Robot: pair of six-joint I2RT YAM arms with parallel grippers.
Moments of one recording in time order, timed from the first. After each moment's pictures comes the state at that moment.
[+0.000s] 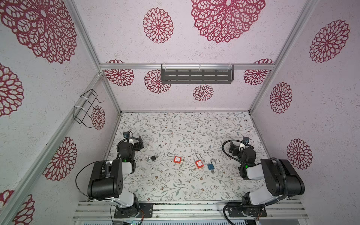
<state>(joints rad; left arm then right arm) 0.16 1.56 0.39 0.91 -0.01 -0.03 0.01 1.55 0.25 1.05 0.14 0.03</state>
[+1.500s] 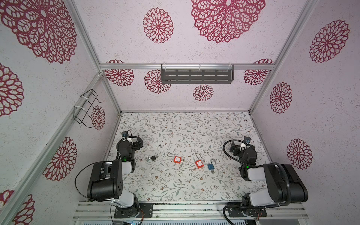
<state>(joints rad) 0.16 1.52 0.42 0.81 -0.08 -0.07 0.01 1.40 0.25 0.94 0.16 0.03</state>
